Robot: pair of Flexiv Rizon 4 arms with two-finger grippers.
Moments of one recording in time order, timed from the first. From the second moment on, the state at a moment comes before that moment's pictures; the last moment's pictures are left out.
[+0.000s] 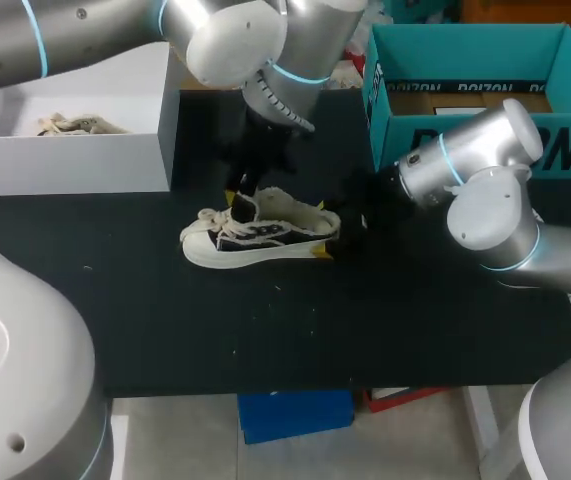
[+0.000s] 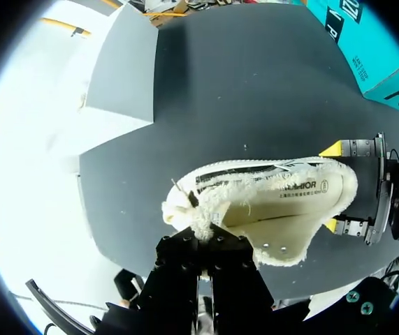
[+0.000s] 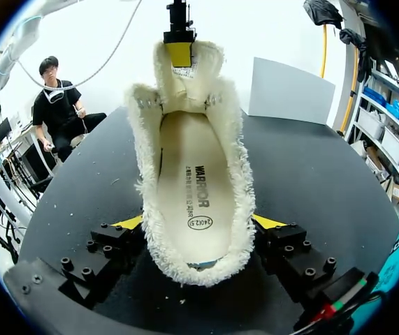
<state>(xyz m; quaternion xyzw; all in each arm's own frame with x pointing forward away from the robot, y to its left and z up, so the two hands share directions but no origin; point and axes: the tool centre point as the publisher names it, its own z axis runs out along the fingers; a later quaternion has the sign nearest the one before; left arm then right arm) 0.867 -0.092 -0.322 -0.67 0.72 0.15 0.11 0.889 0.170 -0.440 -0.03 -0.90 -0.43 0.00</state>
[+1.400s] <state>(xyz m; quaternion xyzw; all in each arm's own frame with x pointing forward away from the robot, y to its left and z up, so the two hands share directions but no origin) 0.862 -0.073 -0.325 -0.61 0.79 0.06 0.01 0.890 0.170 -0.440 -0.03 -0.90 -0.42 0.00</state>
